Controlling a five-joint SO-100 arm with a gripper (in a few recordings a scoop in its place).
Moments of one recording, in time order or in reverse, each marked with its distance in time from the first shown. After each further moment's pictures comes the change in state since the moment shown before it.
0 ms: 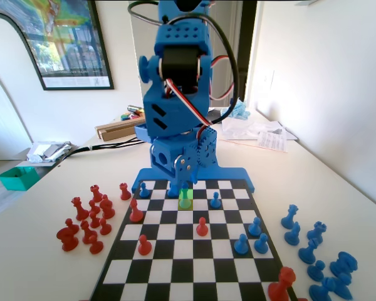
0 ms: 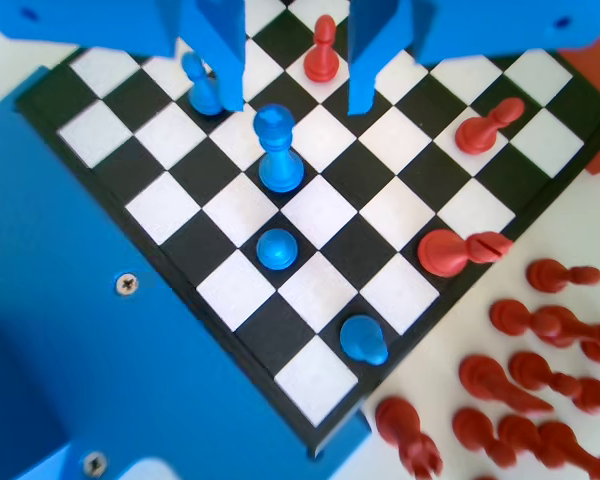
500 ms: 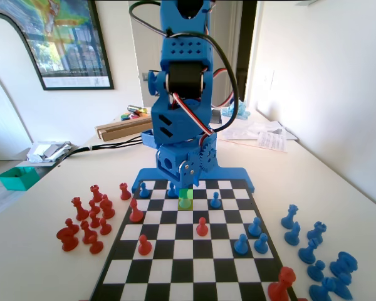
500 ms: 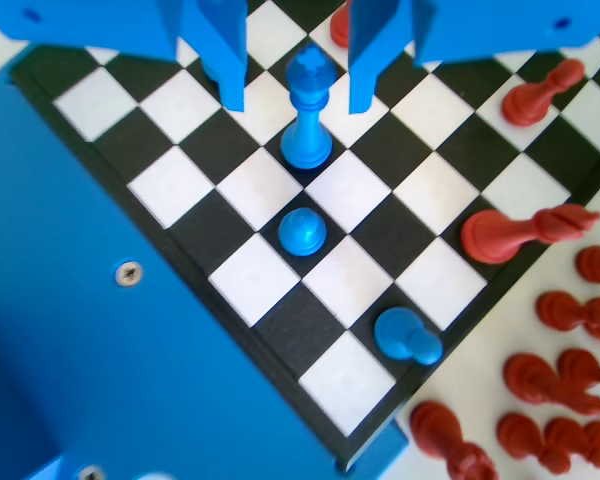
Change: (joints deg) arm -1.1 0.0 7.4 -8.5 1.0
